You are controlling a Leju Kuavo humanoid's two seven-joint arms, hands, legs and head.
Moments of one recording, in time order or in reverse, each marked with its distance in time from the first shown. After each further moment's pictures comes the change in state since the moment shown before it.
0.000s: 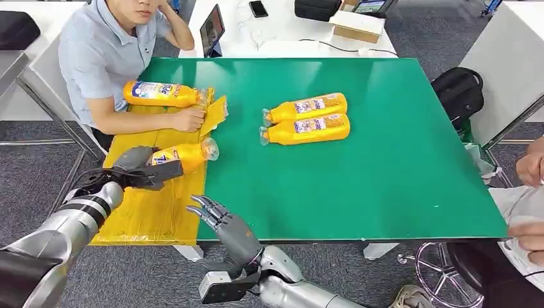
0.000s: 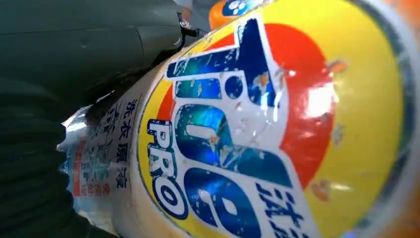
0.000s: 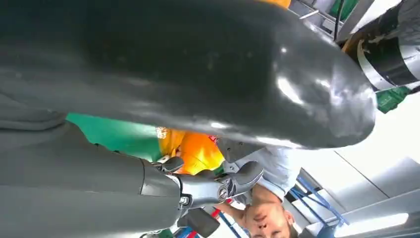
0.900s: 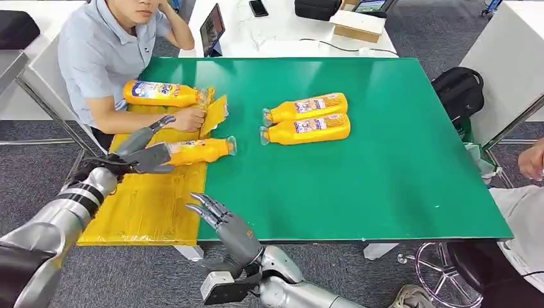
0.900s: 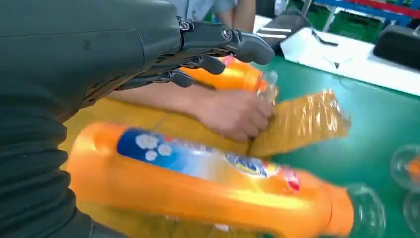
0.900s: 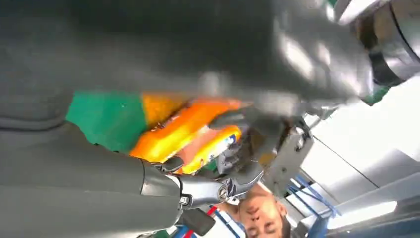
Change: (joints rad) left arm -0.013 0.018 0.017 -0.056 0.269 -0.051 -0.390; right arm 0.008 -0.025 0.002 -0.077 -0.025 -0.002 0.000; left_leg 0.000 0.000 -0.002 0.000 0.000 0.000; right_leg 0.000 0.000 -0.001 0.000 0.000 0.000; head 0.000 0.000
